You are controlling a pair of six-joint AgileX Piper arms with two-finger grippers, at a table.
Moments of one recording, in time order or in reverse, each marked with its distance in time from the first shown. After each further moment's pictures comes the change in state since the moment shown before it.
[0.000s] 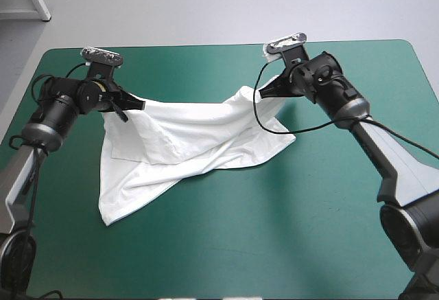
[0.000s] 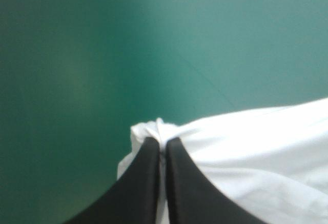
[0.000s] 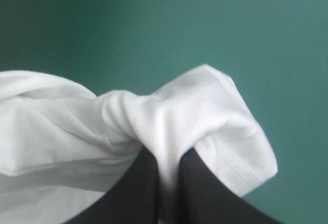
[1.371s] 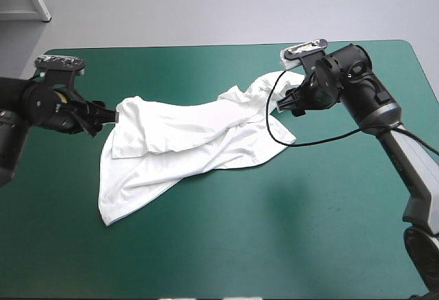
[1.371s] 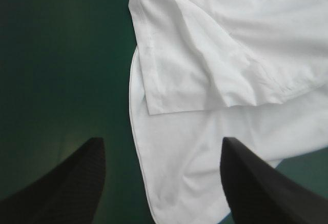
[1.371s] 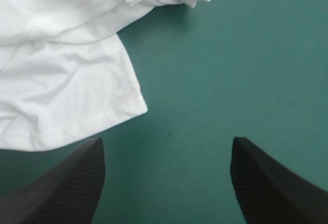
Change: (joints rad) left arm 0.001 -0.265 -0.103 -0.007 0.519 -0.146; right arm -0.020 -0.135 -0.028 0.105 0.379 -0.089
